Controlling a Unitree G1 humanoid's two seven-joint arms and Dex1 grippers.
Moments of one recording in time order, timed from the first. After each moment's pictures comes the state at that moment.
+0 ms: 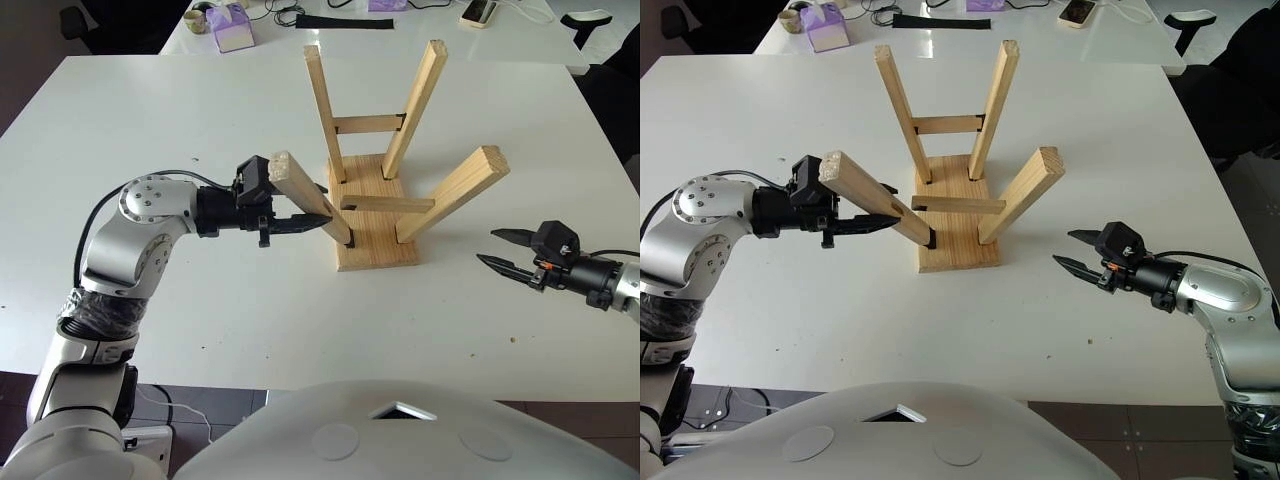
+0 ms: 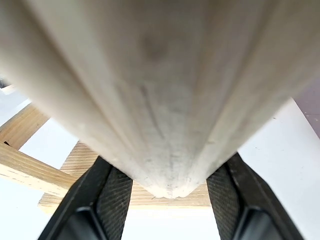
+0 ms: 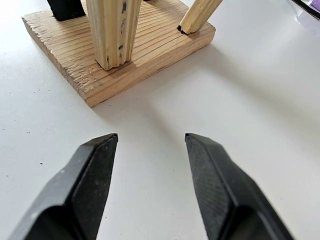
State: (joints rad) left arm -0.26 0.72 -0.15 -0.22 -0.52 0.29 -1.13; right arm 0.33 -0.85 -0.22 -0.35 0.29 0.30 0.96
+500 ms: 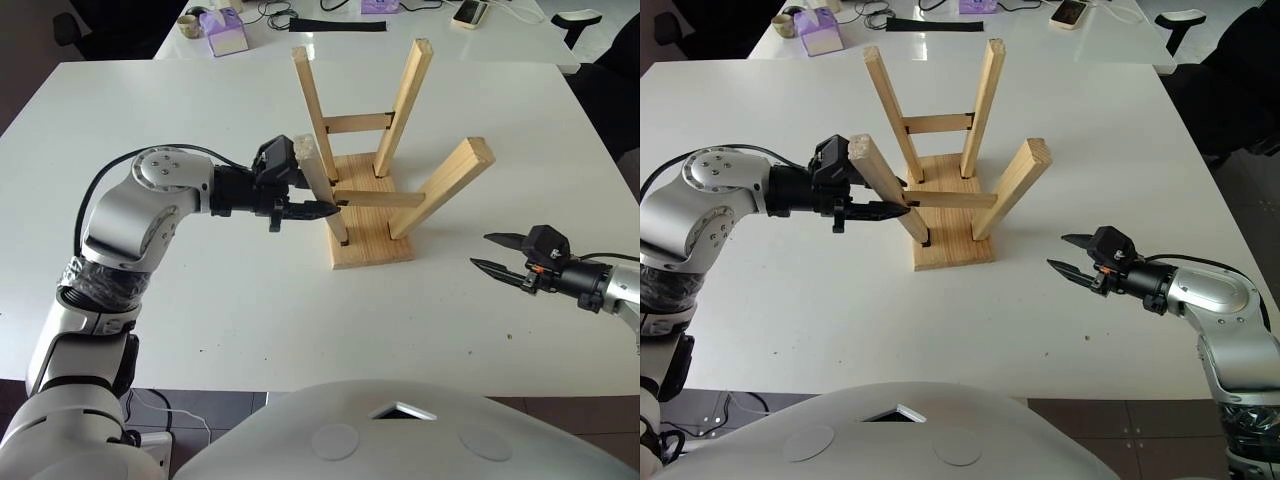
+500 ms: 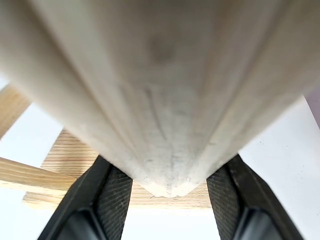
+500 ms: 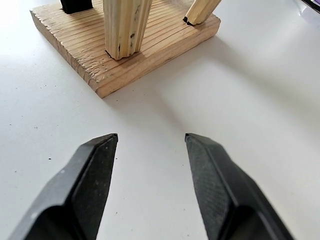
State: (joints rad) left arm -0.45 0.74 -0.24 -0.21 -0.52 0.62 -1.08; right arm 0.34 -0.84 -0.19 -0.35 0.27 0.29 0.95
